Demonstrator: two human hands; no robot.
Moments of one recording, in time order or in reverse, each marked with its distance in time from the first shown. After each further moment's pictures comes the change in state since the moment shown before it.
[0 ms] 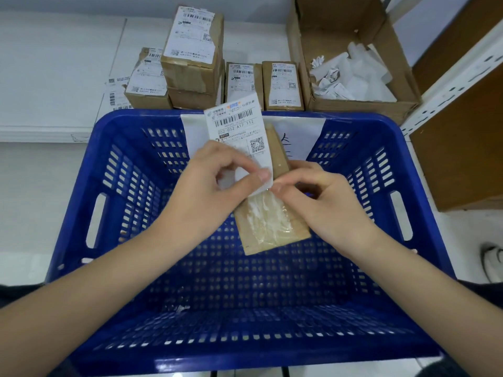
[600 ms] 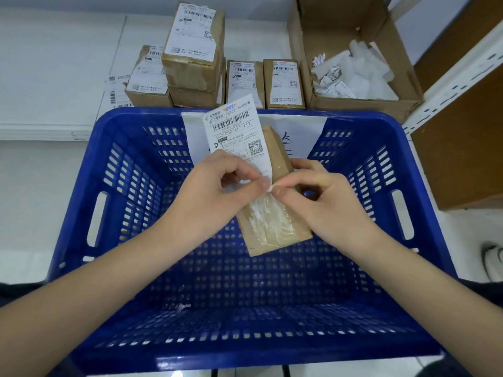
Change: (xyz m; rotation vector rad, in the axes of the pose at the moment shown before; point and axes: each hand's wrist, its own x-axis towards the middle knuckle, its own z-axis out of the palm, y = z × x) left_hand -0.001 0.002 0.004 -0.099 -0.063 -0.164; right_hand -0.001 0.002 0.000 -0.022 -0.025 0.011
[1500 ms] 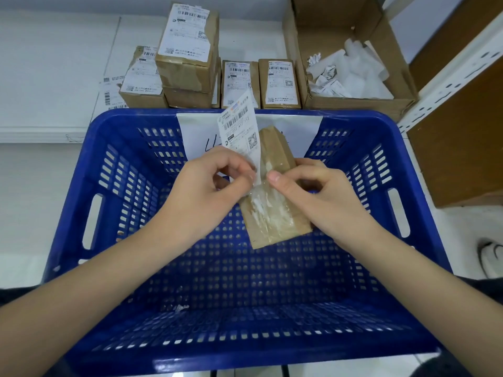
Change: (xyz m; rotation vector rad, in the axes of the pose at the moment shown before) left_hand 0.000 0.002 -0.001 -0.080 0.020 0.055; right_hand 0.001 -0.008 -0.004 -0.057 0.038 0.060
